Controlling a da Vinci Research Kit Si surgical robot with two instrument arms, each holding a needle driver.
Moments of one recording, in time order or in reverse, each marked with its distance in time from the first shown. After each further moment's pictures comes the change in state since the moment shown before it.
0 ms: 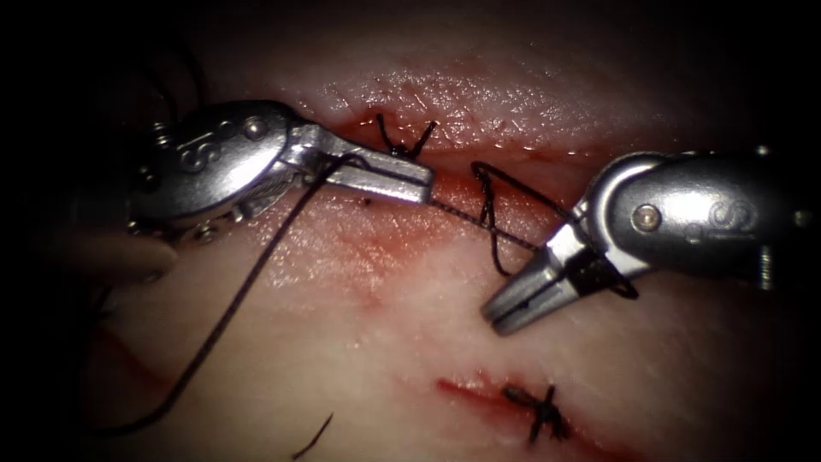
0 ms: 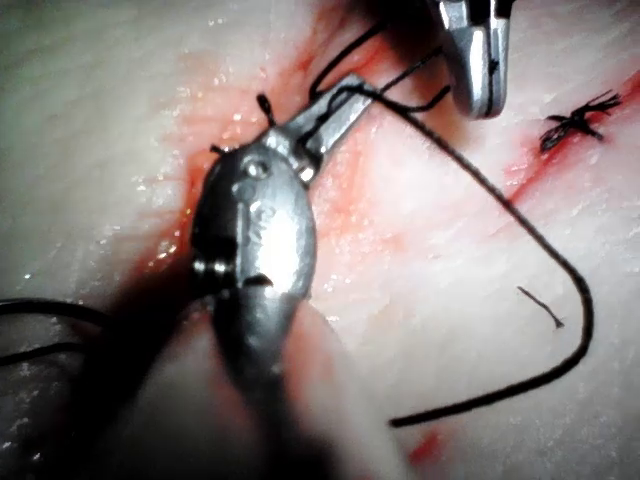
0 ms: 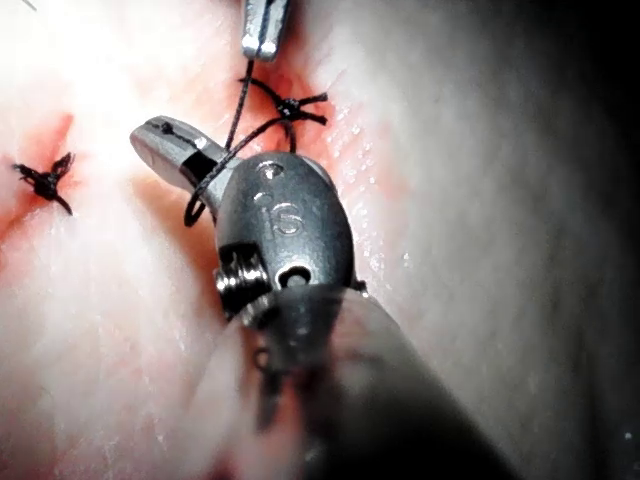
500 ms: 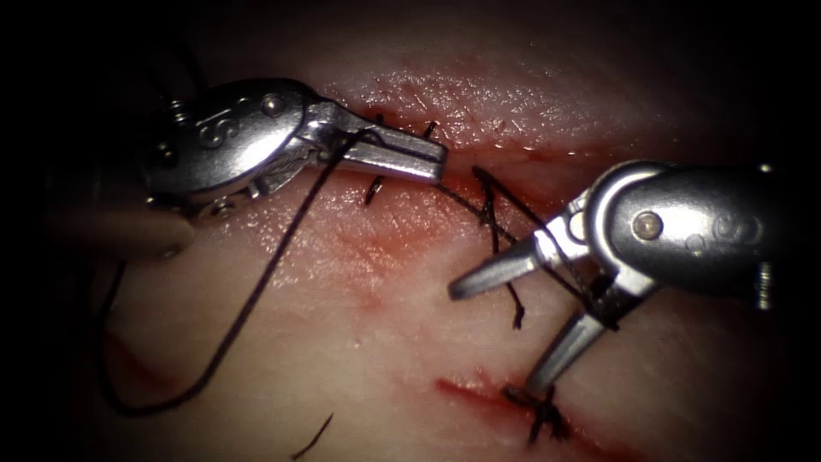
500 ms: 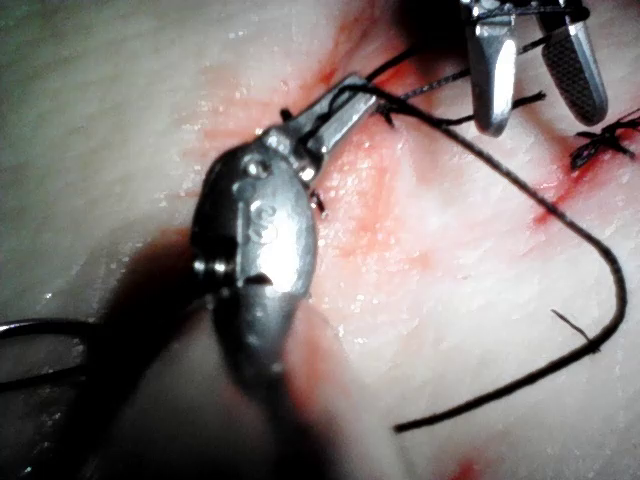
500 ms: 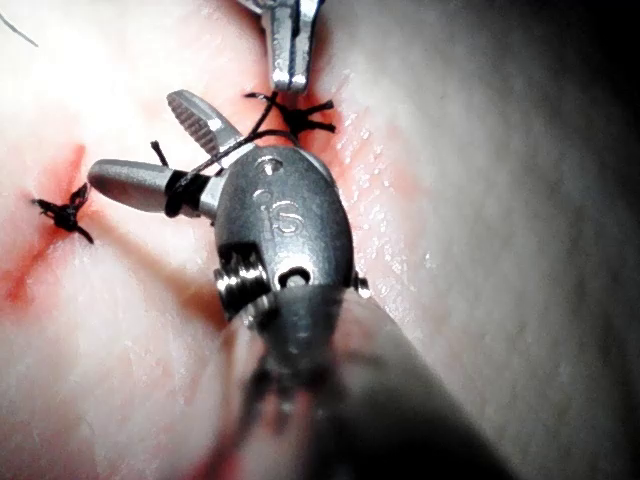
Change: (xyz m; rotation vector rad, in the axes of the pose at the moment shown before) right arm 0.001 0.000 0.001 -0.012 0.076 -0.003; left arm -0.001 -0.003 0.000 -0.003 0.007 -0.002
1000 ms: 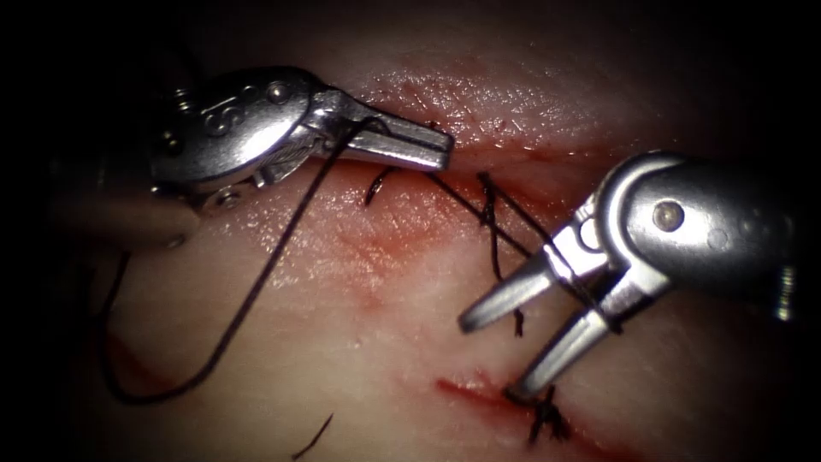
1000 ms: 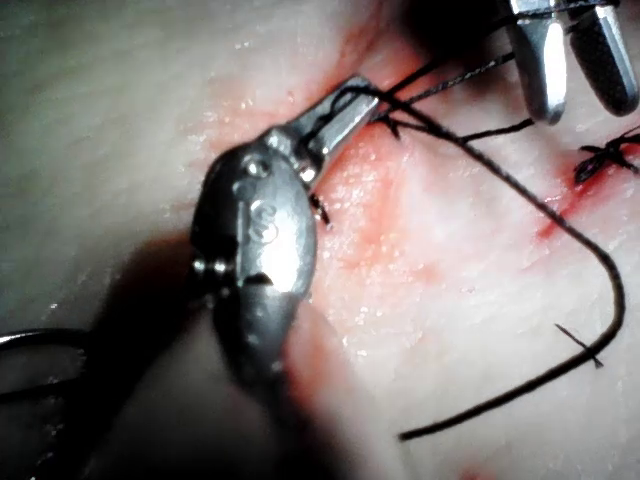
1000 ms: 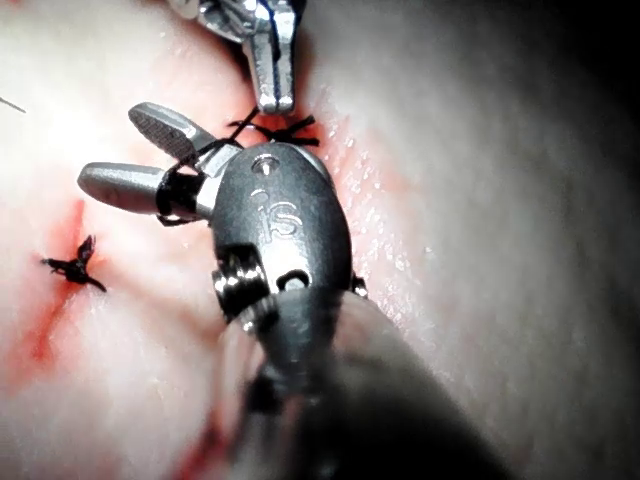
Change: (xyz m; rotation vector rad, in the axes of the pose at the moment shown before) right arm 0.002 0.000 -0.001 0.058 0.116 0.050; left arm 0.000 -0.001 0.000 -0.002 0.004 -0.007
